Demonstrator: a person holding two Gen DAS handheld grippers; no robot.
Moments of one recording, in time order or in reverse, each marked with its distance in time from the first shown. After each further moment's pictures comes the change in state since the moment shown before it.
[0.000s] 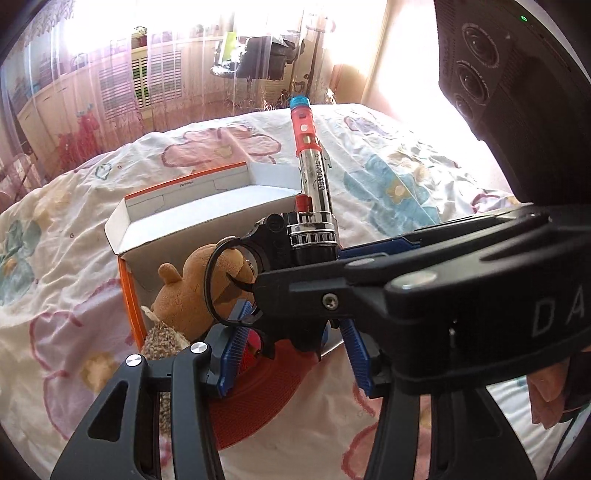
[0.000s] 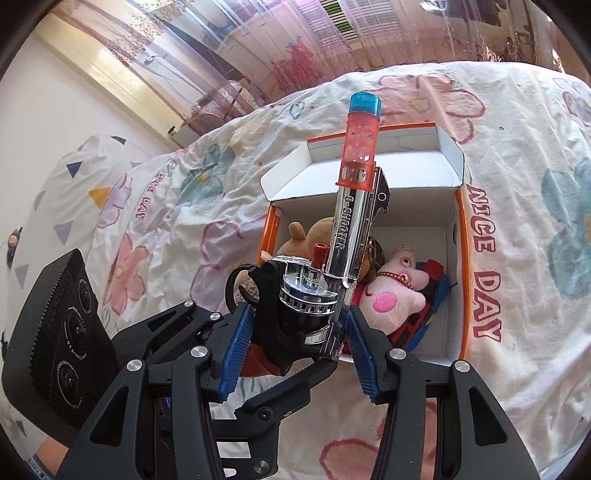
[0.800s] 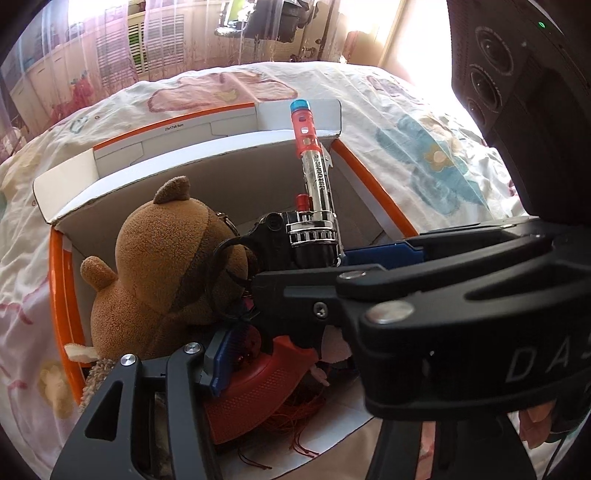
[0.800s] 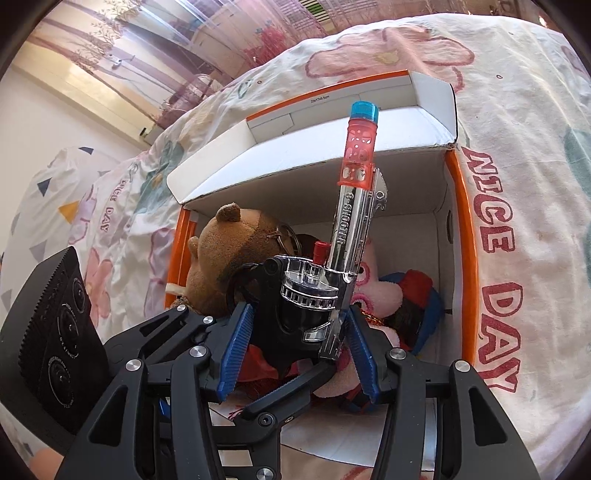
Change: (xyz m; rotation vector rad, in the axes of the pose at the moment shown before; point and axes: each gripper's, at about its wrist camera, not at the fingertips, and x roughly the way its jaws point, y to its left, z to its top) left arm 0.082 0.011 -0.020 -0.037 0.117 0.008; right arm 0.079 -0.069 0.009 0.081 0.047 -0.010
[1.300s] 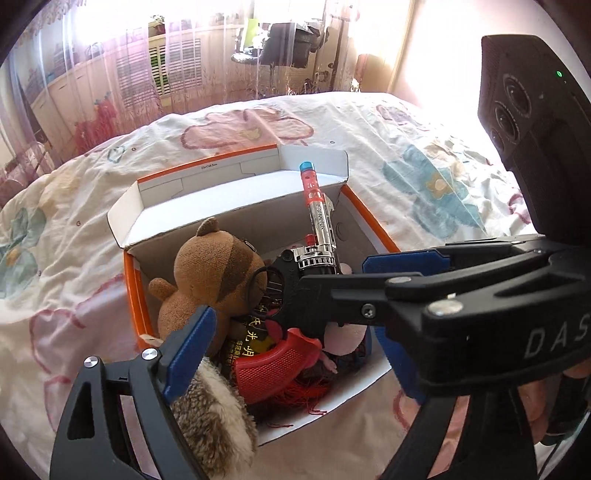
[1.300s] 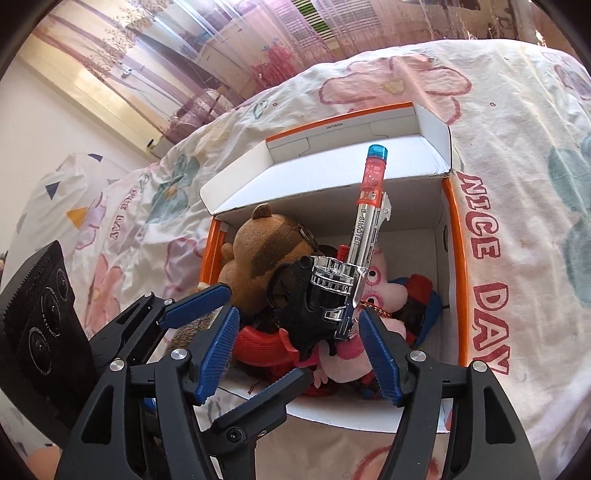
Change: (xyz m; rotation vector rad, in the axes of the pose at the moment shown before) left arm -0.069 -0.006 -0.002 0.003 -0.094 0.078; right arm -0.043 0.027 -0.010 -0.017 -0.094 -0.007
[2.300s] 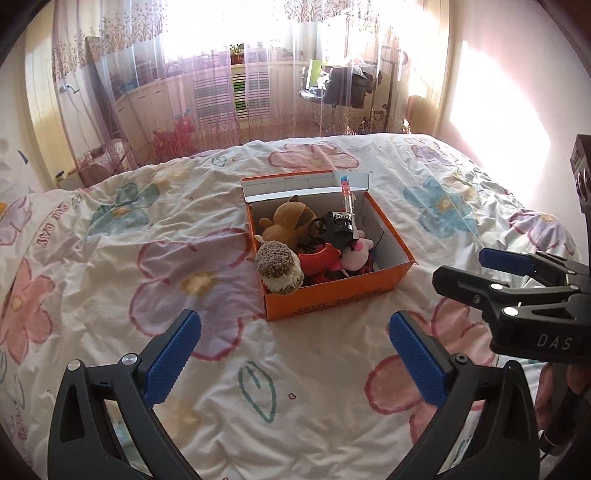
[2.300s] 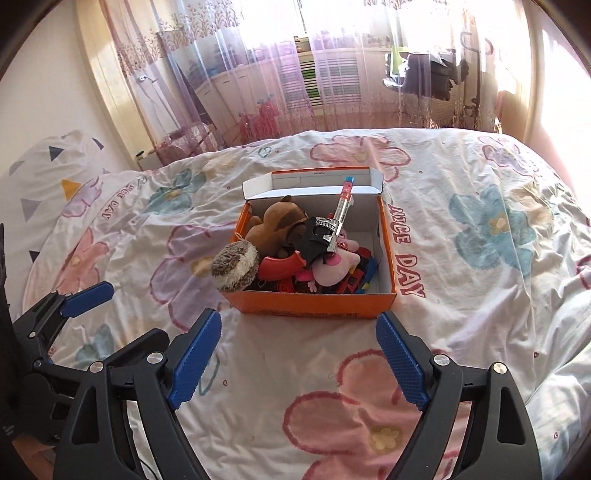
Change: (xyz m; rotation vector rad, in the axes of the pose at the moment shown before) left arm -0.148 -0.003 -0.082 -0.133 -0.148 0.238; right arm -0.123 0.087 -0.143 -0.161 -0.255 -0.304
